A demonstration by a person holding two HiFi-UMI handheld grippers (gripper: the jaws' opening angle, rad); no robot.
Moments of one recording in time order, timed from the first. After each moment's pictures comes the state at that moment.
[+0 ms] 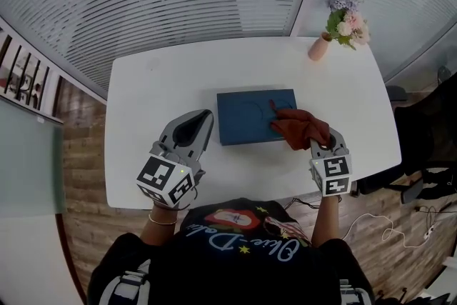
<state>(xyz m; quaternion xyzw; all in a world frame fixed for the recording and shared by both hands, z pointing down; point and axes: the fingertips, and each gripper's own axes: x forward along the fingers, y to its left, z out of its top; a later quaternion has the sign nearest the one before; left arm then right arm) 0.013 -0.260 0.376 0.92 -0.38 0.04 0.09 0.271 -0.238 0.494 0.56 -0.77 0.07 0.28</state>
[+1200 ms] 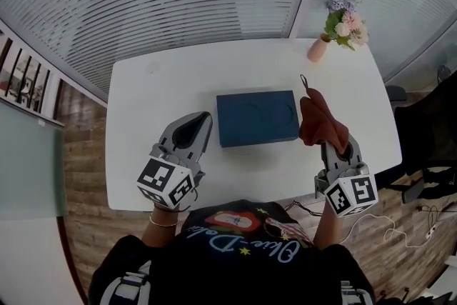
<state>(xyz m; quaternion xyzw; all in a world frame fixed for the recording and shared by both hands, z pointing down) 0.012 -0.260 0.376 0.92 -0.38 0.04 0.09 0.265 -0.215 0.380 0.60 -0.80 0.07 0.02</state>
